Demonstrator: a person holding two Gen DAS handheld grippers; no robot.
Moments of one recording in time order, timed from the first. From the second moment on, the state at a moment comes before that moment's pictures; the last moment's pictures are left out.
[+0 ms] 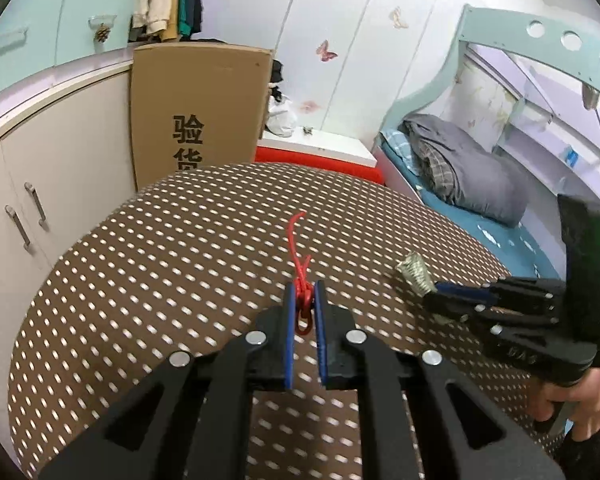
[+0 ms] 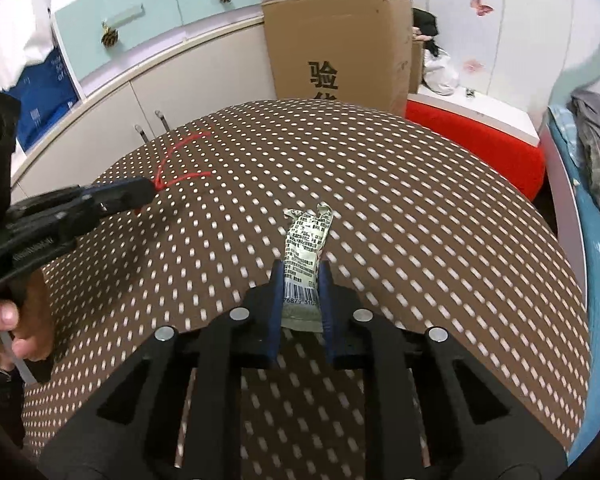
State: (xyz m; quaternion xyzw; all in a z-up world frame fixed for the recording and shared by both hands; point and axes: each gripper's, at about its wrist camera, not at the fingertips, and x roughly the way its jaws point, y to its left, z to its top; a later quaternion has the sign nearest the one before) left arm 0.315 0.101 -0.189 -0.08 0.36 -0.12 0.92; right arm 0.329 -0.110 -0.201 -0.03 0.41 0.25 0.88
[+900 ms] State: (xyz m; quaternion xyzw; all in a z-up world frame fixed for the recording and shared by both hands) left arm 0.256 -0.186 -0.096 -0.02 0.31 -0.31 0.90; right arm 0.209 -0.420 -0.116 0.15 0.28 0.09 0.94
